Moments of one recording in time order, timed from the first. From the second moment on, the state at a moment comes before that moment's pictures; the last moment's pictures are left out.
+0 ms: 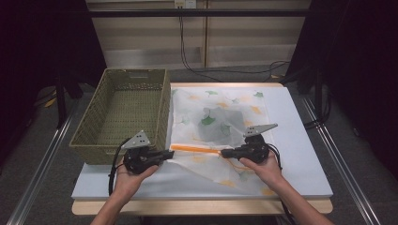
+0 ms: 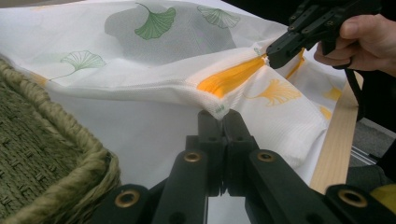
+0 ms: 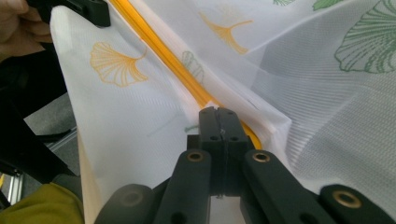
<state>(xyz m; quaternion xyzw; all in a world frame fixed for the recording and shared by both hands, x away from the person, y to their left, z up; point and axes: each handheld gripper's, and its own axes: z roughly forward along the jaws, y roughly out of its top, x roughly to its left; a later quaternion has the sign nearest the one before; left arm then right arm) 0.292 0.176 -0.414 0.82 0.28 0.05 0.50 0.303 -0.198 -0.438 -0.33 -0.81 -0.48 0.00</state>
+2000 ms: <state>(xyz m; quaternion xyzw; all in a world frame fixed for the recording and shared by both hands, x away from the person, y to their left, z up) 0.292 0.173 -0.414 0.82 0.28 0.05 0.51 0.296 -0.222 -0.437 -0.35 -0.80 -0.49 -0.01</state>
